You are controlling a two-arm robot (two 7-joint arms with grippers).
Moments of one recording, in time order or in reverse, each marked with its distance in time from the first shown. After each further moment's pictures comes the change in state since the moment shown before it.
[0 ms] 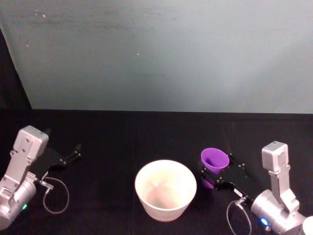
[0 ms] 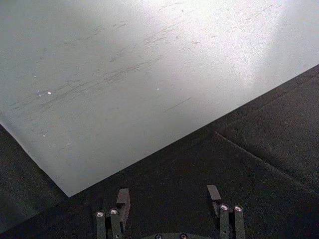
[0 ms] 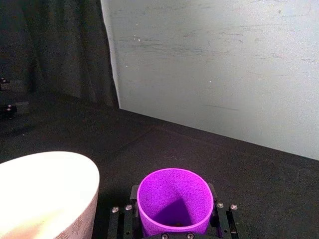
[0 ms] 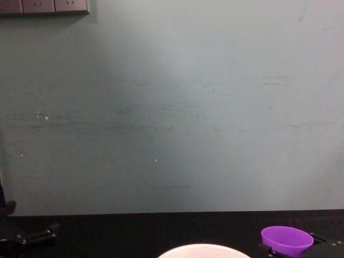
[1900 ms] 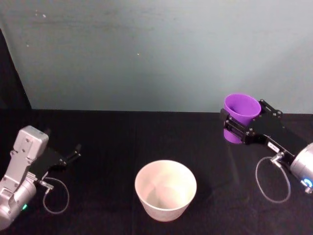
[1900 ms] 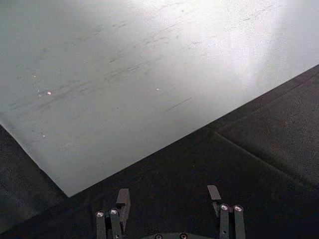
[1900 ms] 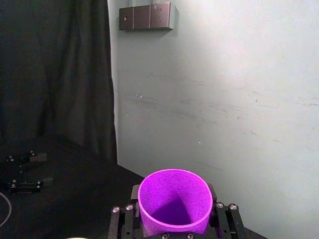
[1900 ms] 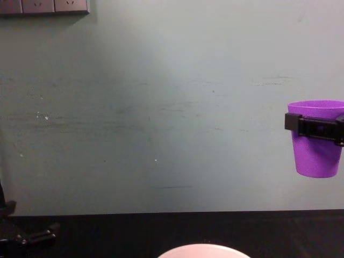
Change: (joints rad) left arm 0.000 0.000 0.000 0.000 0.000 0.000 0.000; right arm -0.132 0.145 0.183 -0.597 0.045 0.329 -0.055
